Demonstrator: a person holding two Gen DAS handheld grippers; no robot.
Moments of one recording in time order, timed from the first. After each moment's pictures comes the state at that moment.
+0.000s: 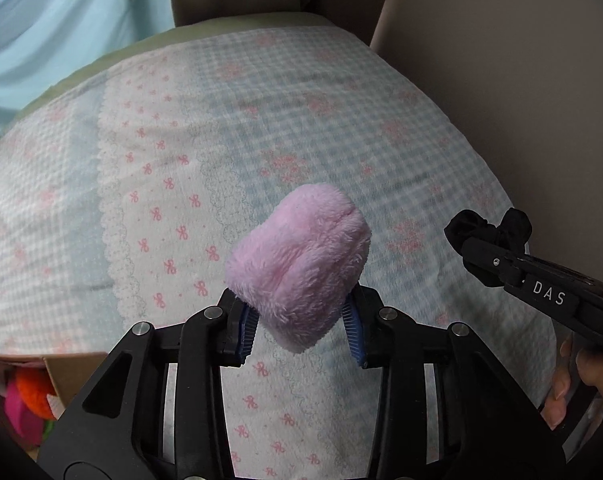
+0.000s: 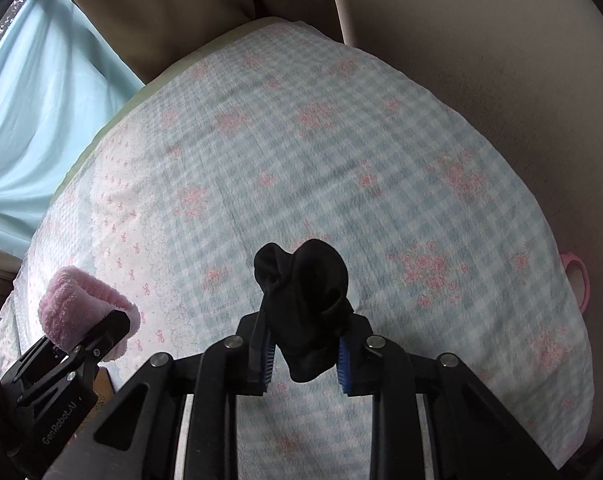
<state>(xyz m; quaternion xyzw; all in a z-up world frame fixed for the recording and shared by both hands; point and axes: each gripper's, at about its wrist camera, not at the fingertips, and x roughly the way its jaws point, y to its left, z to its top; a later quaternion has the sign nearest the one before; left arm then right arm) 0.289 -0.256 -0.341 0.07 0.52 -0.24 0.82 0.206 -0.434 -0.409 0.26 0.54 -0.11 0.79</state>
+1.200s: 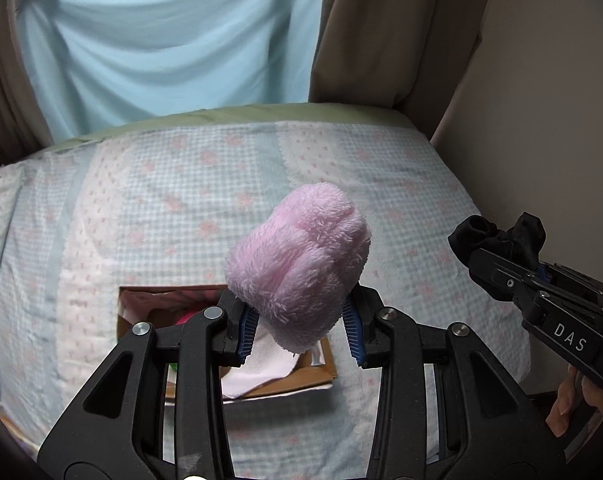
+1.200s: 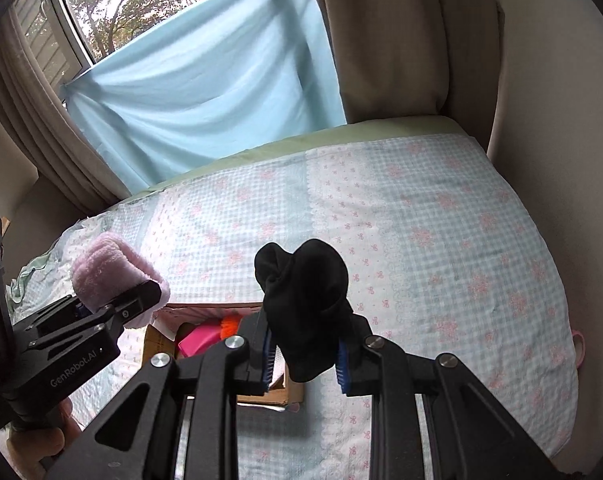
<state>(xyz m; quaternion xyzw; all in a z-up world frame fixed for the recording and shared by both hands) 0.196 0.042 -0.139 0.00 0.45 -0.15 0.88 0.152 -0.196 -0.152 0.16 0.45 0.06 0.88</state>
